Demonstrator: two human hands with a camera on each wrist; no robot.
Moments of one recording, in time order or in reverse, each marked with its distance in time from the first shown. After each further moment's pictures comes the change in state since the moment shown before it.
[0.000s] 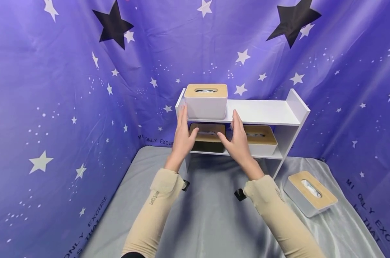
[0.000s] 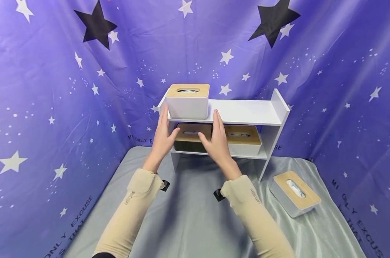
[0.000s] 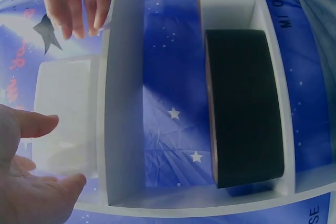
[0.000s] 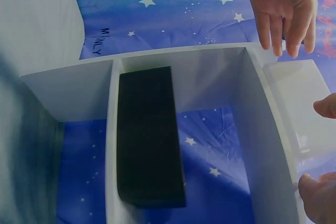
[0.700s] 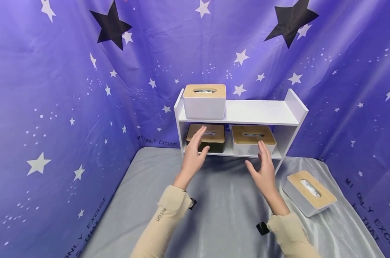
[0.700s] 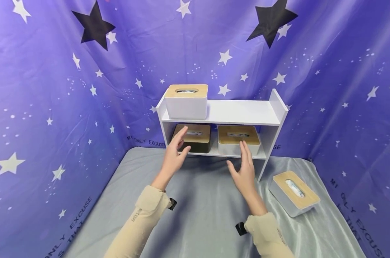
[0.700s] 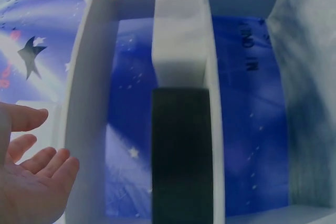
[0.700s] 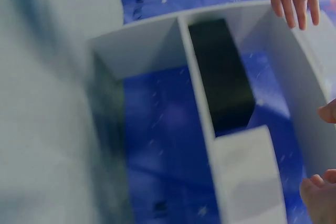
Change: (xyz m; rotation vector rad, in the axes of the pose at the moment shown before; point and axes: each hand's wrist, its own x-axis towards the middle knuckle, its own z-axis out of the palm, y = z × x) left_hand -0.047 -0.008 0.041 -0.140 -0.056 0.083; right_hand -0.100 0.063 -0.044 -0.105 0.189 0.012
